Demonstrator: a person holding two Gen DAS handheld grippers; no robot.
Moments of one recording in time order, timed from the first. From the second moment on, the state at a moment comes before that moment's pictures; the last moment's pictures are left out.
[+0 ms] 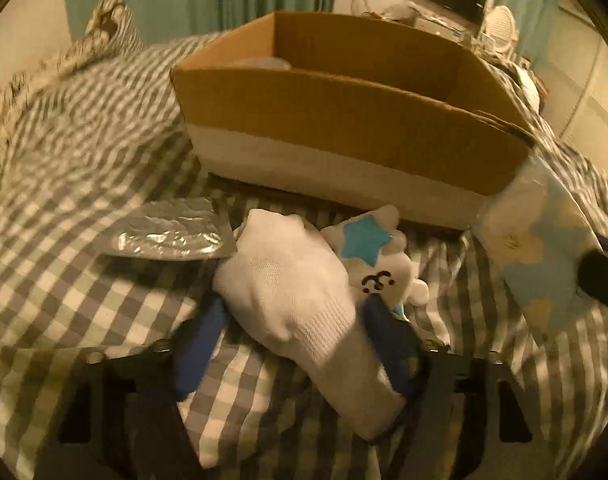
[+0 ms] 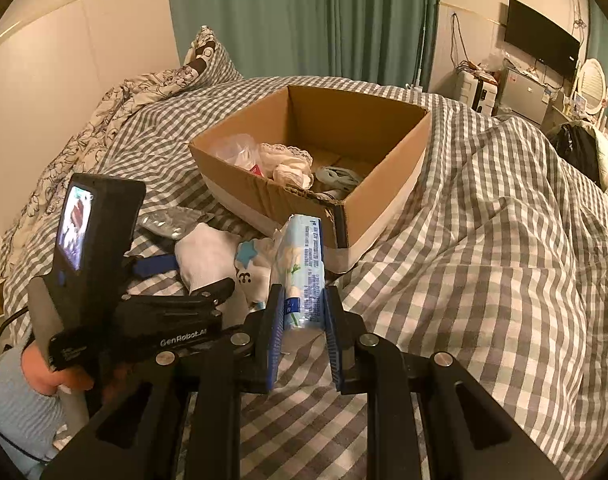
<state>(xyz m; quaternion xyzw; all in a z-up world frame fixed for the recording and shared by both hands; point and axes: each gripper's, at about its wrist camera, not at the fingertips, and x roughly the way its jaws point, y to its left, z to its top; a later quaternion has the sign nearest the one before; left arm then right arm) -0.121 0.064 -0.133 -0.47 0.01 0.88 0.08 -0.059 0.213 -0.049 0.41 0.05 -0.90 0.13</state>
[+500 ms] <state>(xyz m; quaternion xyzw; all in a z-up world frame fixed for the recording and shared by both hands) -0.085 0.054 -0.088 -0.45 0.01 0.89 0.10 -0.035 0.214 -0.017 0.38 0.05 -0.92 0.12</state>
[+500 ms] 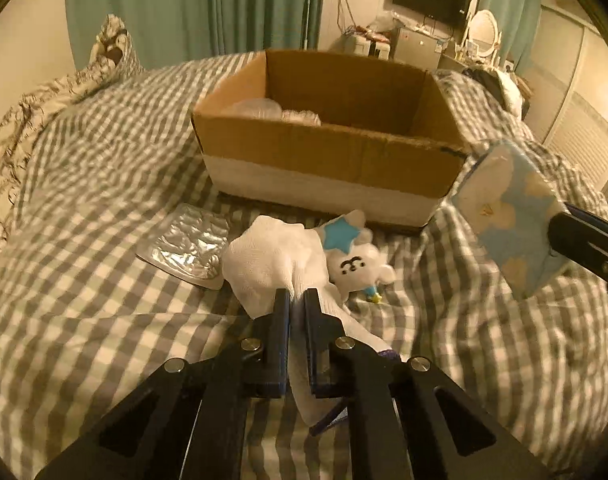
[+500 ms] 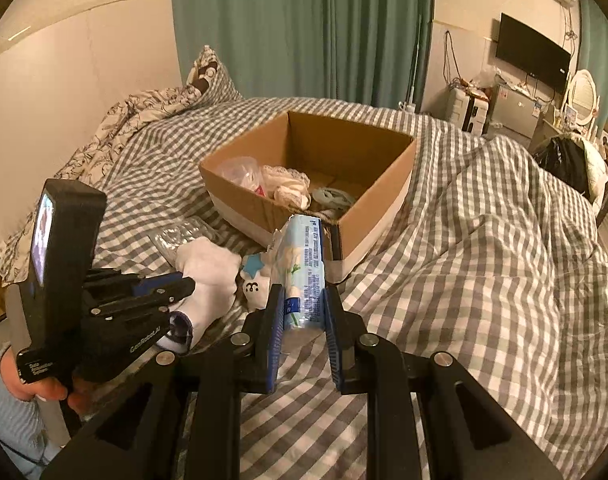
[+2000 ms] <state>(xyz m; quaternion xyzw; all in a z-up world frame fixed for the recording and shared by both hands) -0.238 0.059 0.003 -0.37 0.06 0.92 0.09 -0.189 0.228 0.052 0.33 0.03 -0.94 0.09</state>
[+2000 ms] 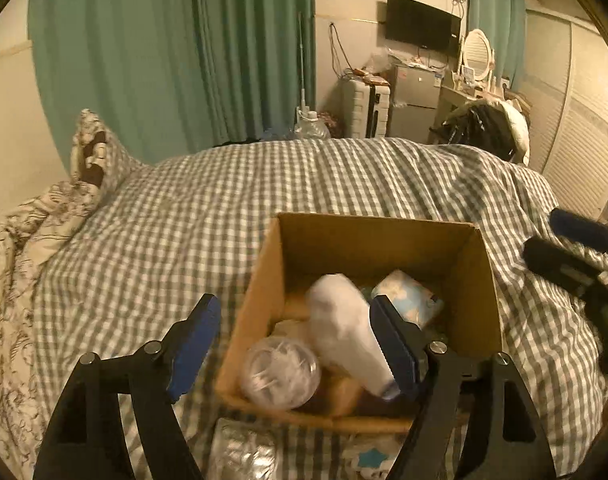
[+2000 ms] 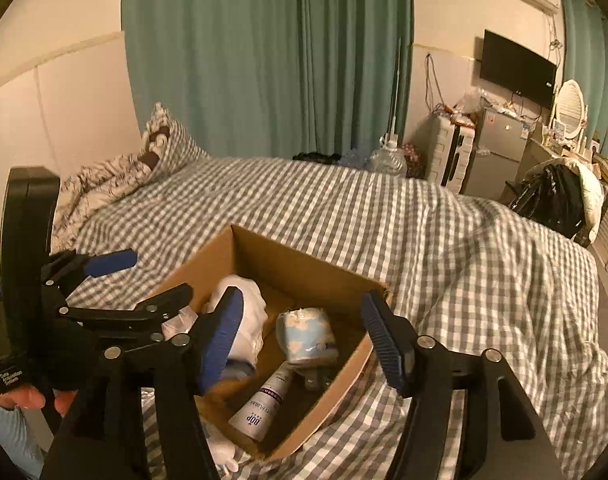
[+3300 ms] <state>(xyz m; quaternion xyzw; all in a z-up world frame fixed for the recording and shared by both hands) -0.130 -0.017 -0.084 -0.43 0.07 0.90 0.00 -0.108 0.159 -0.085 0.46 0.07 -0.88 0.10</state>
